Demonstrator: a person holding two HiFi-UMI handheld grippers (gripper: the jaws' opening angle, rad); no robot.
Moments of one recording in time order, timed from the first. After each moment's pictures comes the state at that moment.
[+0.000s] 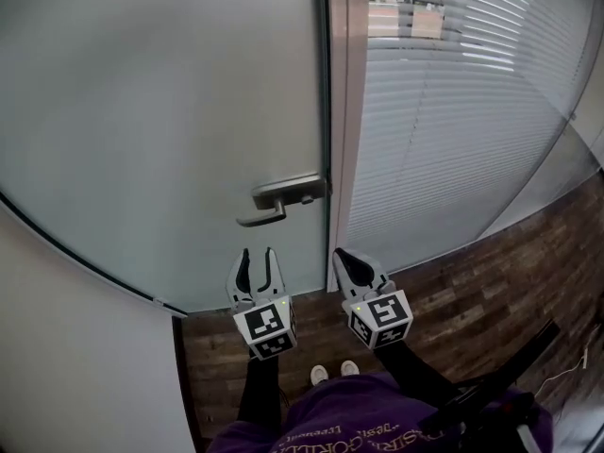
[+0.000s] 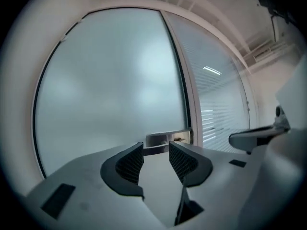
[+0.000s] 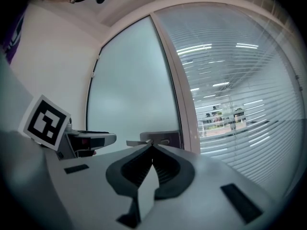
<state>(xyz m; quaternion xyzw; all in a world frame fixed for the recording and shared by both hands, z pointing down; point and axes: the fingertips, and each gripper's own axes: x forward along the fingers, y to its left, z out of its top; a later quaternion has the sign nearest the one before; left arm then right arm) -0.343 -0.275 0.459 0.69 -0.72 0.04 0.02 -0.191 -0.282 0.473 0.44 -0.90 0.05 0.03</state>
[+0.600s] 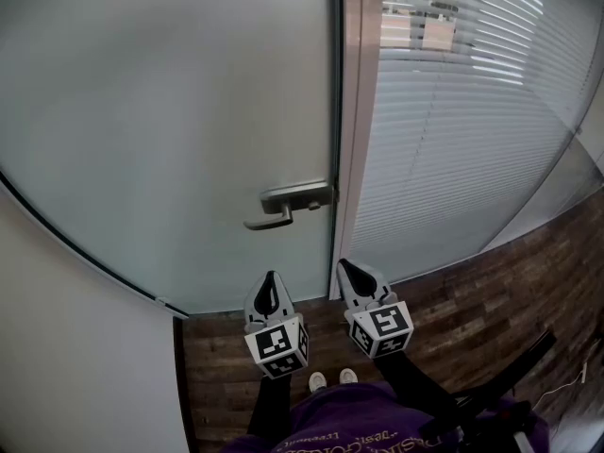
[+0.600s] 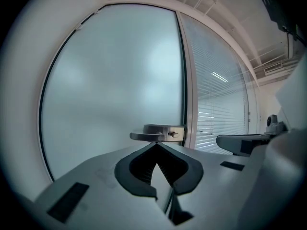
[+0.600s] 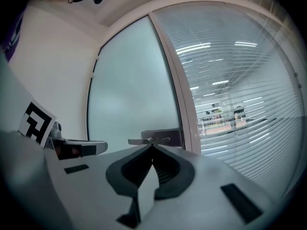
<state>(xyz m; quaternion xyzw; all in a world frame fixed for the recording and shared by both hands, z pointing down) -0.329 -0.245 0.485 0.68 -0.72 0.00 0.08 -0.193 -0.274 0.480 0.43 -0.90 0.07 0.02</state>
